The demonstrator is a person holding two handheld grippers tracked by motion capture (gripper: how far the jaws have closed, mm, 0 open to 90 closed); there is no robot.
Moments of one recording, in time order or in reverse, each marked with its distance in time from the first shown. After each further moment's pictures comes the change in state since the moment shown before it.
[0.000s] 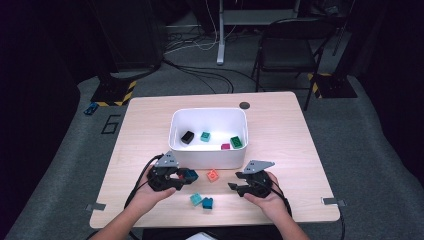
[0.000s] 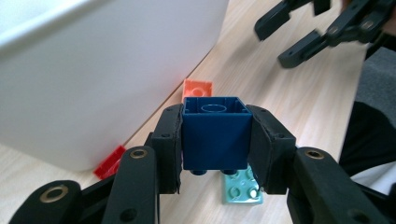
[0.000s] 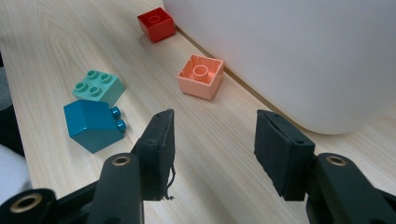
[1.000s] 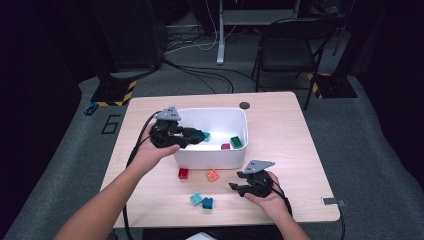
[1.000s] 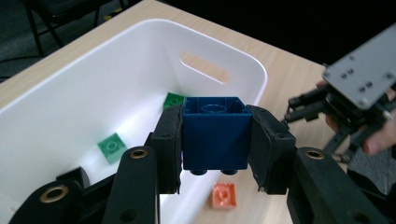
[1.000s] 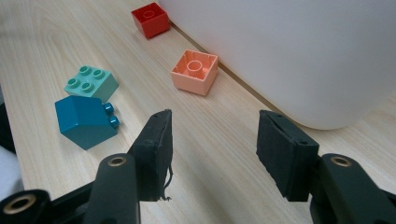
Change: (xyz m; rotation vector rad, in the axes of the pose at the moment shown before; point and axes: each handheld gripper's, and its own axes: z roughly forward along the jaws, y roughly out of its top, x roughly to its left) left arm 0.046 0.112 -0.022 -0.112 -0.023 0.023; right arm -0.003 -0.002 0.001 0.011 -0.010 0.008
